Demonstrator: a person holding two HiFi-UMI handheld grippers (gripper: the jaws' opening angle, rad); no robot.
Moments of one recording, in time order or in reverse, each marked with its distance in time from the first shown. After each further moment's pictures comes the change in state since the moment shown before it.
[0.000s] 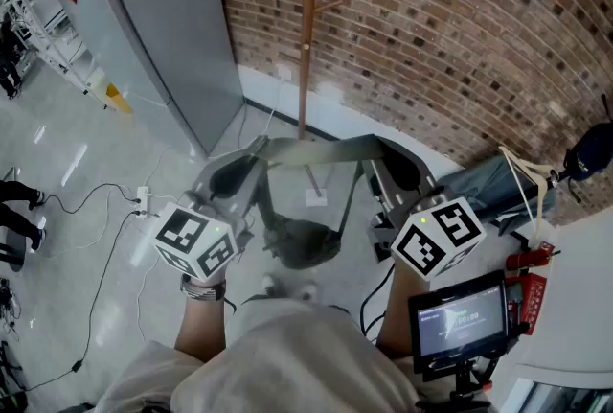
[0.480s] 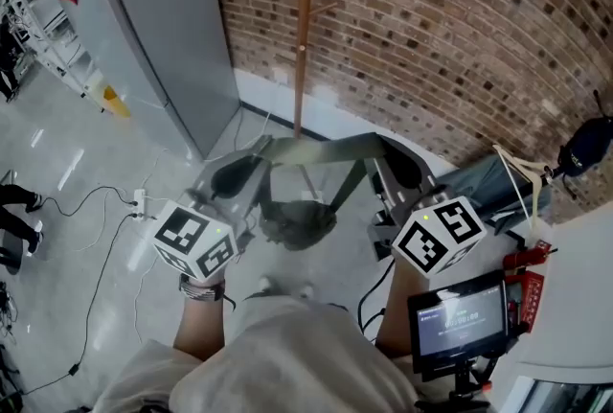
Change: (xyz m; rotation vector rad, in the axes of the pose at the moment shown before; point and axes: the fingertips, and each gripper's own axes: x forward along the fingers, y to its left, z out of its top) left arm -0.005 -0.022 0.010 0.023 -0.012 -0.053; right arm -0.017 0.002 0.005 0.009 -0.025 -0.024
